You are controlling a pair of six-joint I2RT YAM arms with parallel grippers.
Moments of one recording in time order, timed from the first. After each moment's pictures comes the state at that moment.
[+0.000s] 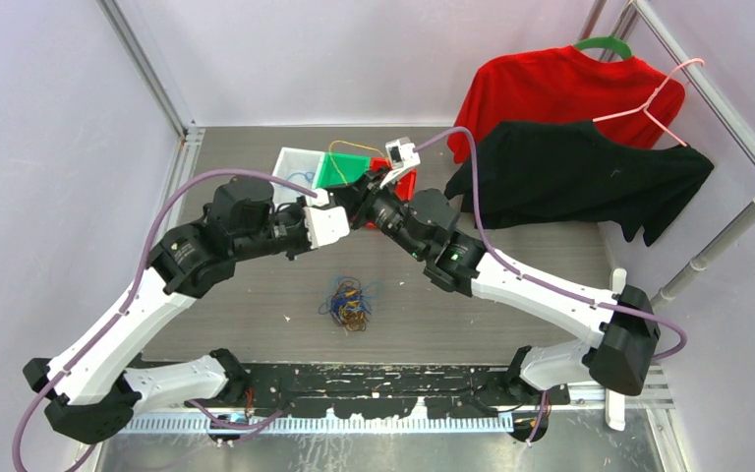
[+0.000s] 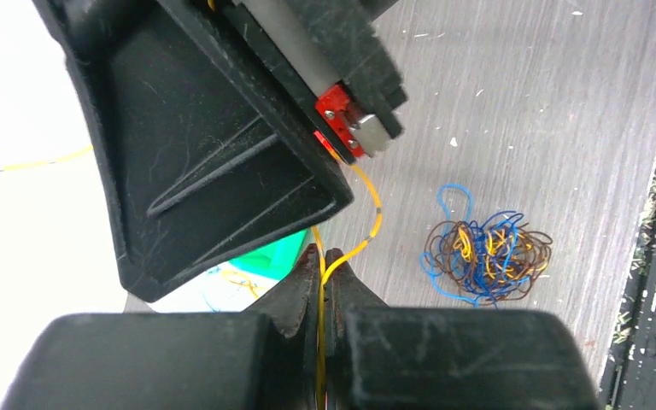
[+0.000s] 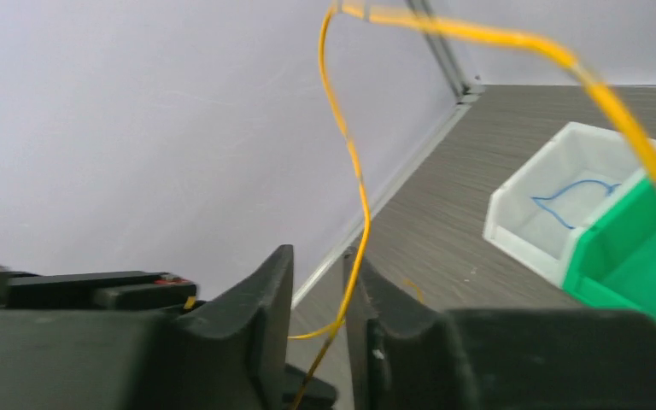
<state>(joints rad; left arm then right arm) -0.80 1.05 1.37 -0.77 0.19 0.66 0.98 1.32 1.10 0.40 0.11 0.59</state>
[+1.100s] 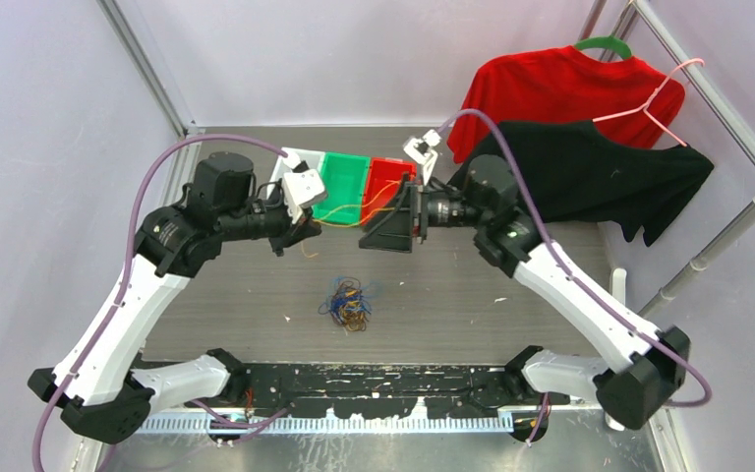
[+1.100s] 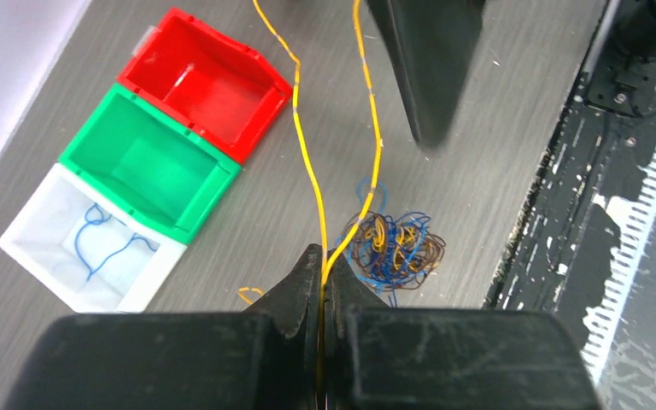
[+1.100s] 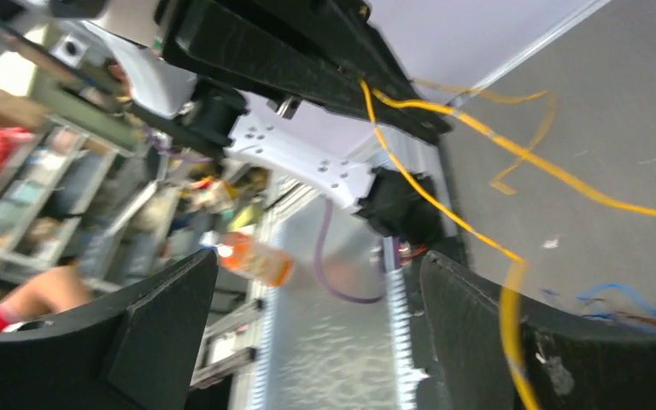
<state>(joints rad) -0.59 1.10 1.49 -0.95 0.43 0.39 0.63 1.18 1.11 0.09 -0.92 0.76</state>
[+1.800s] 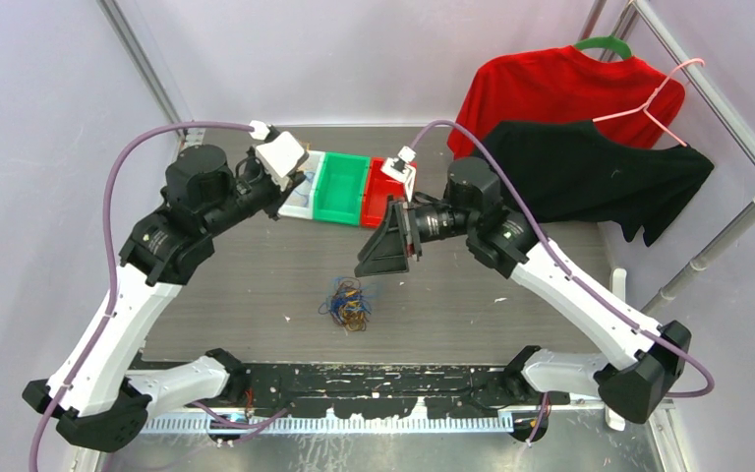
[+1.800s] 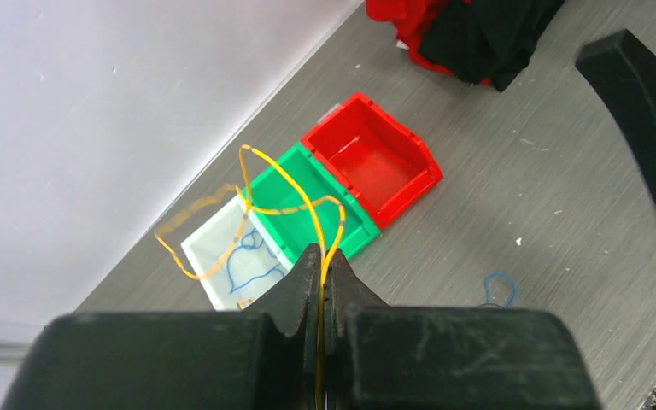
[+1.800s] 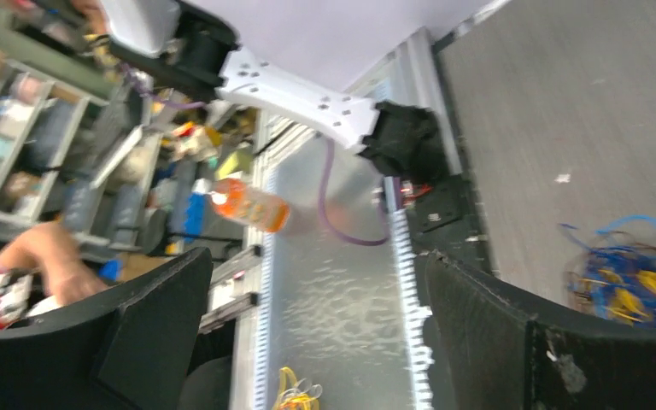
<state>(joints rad) -0.58 1.05 1.46 -0.63 0.13 0.37 0.71 1.20 1.19 -0.16 -1.00 0.70</state>
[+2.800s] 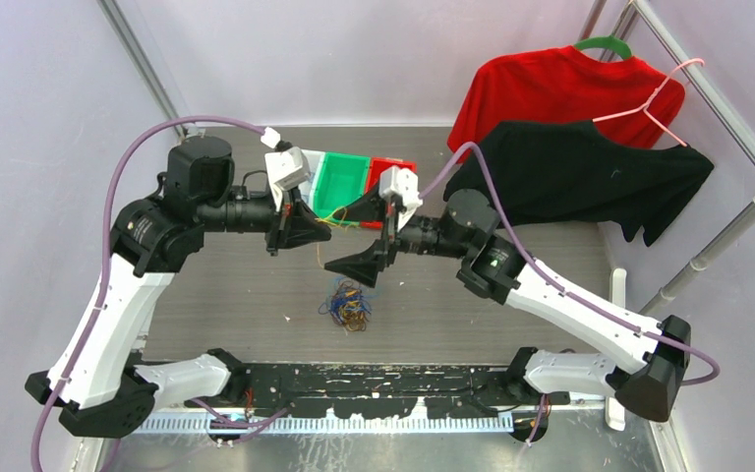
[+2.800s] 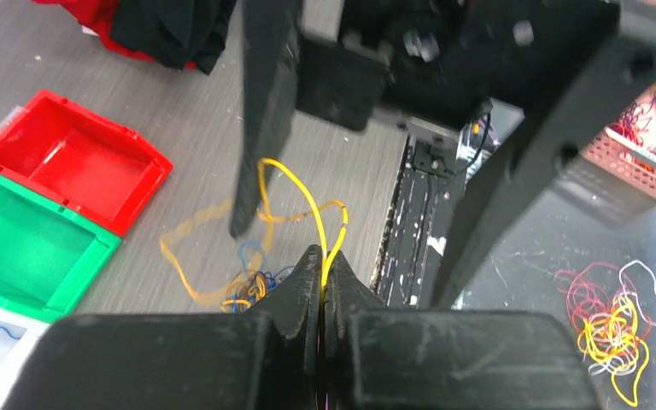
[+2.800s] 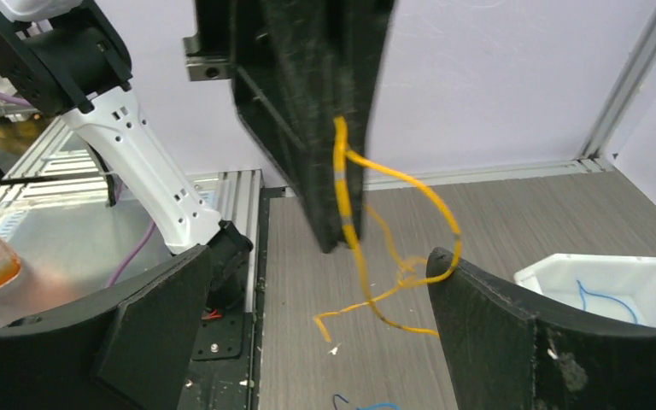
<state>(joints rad) -0.58 1.14 1.68 -1.01 0.72 0.19 0.90 1.14 1.07 0.22 -0.57 0.11</state>
